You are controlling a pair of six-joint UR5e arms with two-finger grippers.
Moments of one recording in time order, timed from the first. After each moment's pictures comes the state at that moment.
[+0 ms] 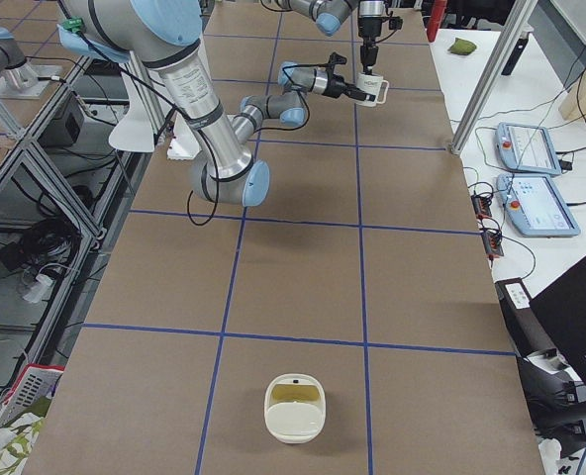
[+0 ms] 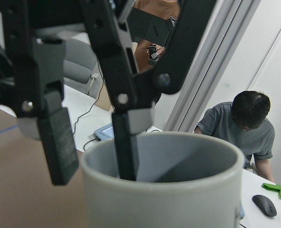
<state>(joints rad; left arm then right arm) -0.90 -2.45 -1.47 -1.96 -2.35 -1.38 0.40 -0.81 1.44 -0.84 0.71 0.53</state>
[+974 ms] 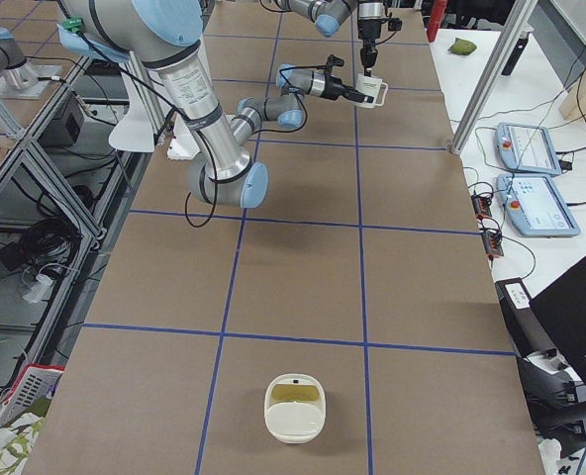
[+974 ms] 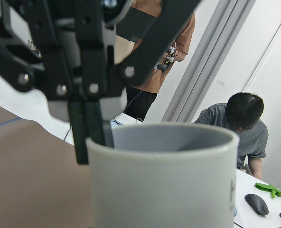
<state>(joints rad) -0.90 -2.45 -1.47 -1.96 -2.32 -1.40 0.38 -0.82 1.45 -0.84 0.67 0.53</state>
